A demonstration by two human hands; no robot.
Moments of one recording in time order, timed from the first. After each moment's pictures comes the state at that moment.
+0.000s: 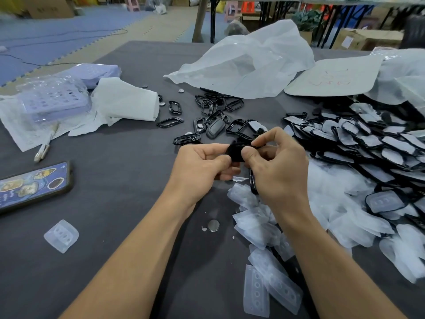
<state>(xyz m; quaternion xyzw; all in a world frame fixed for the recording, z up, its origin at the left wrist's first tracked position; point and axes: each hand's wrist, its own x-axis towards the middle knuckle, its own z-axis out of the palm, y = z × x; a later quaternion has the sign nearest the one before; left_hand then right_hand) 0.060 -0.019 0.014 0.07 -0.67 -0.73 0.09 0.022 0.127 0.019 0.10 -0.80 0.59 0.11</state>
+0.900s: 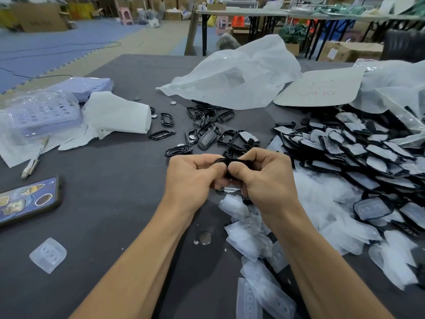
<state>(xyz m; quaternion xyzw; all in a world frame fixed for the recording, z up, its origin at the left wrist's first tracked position) 0.055 -0.009 0.018 0.08 -0.67 -0.72 0.15 0.015 0.126 0.019 0.09 -0.68 0.72 -0.06</state>
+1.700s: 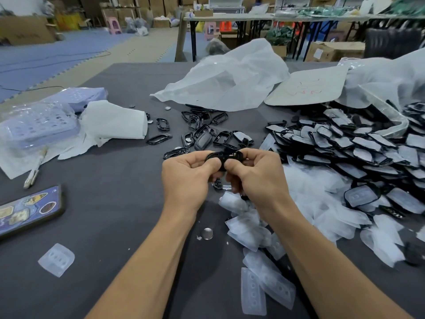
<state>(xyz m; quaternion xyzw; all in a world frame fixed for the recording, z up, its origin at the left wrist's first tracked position) 0.054 -0.009 0.015 0.14 -0.67 -0.70 0.22 0.017 0.123 0.018 0.10 -0.74 0.66 -0.01</state>
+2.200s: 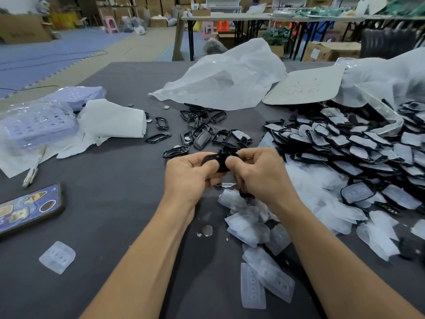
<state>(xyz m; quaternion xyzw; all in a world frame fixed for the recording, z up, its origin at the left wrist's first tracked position) 0.055 -0.011 0.015 0.15 -0.64 -0.75 0.12 0.013 0.134 0.023 0.13 -0.82 0.56 0.00</state>
